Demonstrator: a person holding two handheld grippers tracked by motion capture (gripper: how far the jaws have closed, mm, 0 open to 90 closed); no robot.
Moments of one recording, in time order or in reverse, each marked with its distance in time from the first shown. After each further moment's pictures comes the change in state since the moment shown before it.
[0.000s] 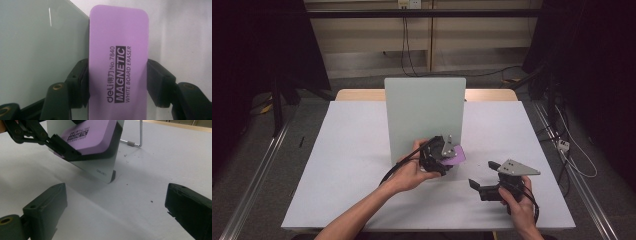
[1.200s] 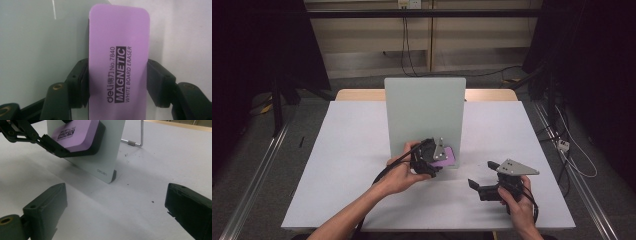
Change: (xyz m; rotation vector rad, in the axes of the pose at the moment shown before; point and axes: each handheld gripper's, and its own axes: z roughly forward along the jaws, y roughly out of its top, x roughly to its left) left arm 0.000 -0.020 -0.011 0.060 0.030 0.011; right arm 0.001 0.000 0.002 0.007 0.002 0.001
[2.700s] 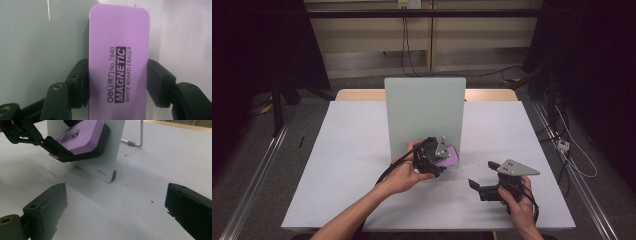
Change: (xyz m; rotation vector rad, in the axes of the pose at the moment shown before) left arm 0.003 0.004 0.004 -0.043 -0.045 -0.056; right arm 0.000 0.000 -0.001 -0.004 -0.002 -0.003
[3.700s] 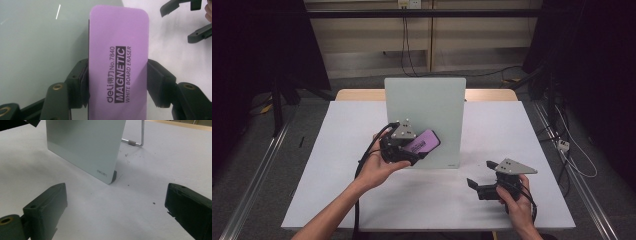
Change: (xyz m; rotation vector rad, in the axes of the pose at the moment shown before) left arm 0.033 -0.041 -0.072 -0.223 0.006 -0.219; right arm 0.000 0.001 0.005 0.006 0.000 0.001
